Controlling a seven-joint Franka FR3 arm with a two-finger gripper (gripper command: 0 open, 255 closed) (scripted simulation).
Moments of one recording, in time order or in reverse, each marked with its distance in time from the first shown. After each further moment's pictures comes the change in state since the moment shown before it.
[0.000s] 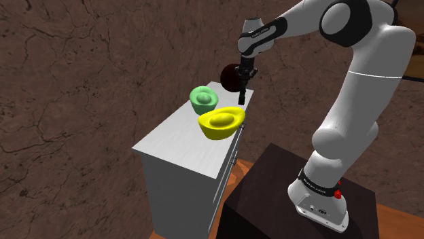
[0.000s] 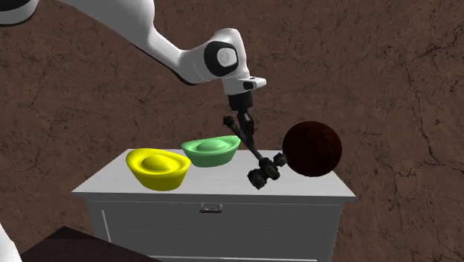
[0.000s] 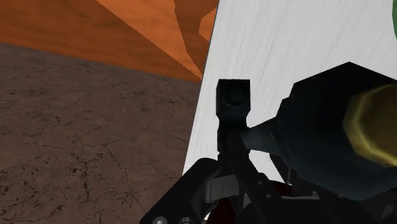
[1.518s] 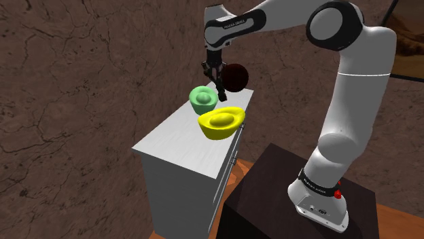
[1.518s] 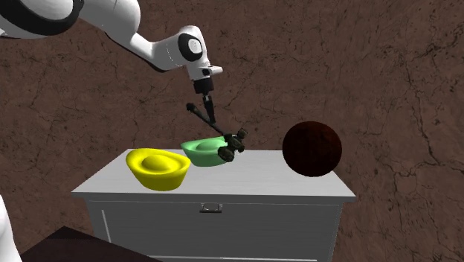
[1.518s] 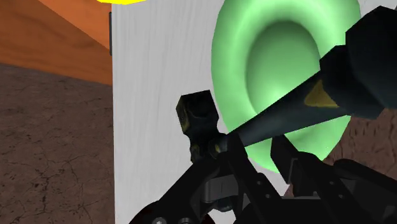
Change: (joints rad) arm 0.207 0.114 0.144 0.257 -0.042 -0.214 0.331
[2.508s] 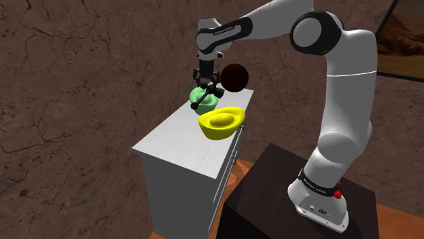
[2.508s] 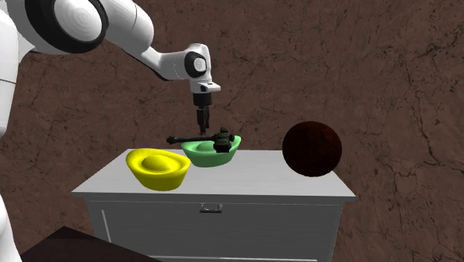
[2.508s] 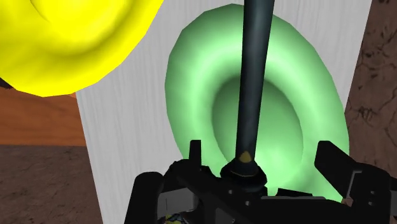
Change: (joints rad) arm -0.003 0.137 0.023 0.075 0.158 -0.019 0.164
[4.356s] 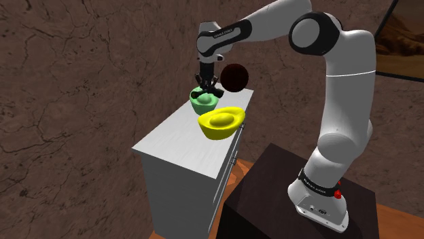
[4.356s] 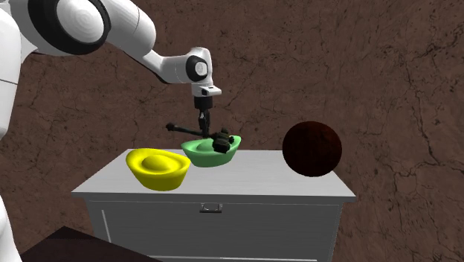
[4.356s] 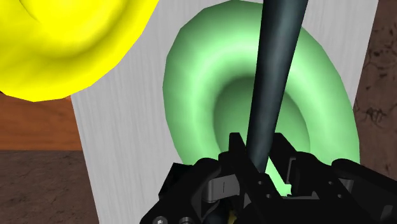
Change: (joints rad) arm -0.007 0.011 -0.001 -0.017 0.010 0.025 0.002
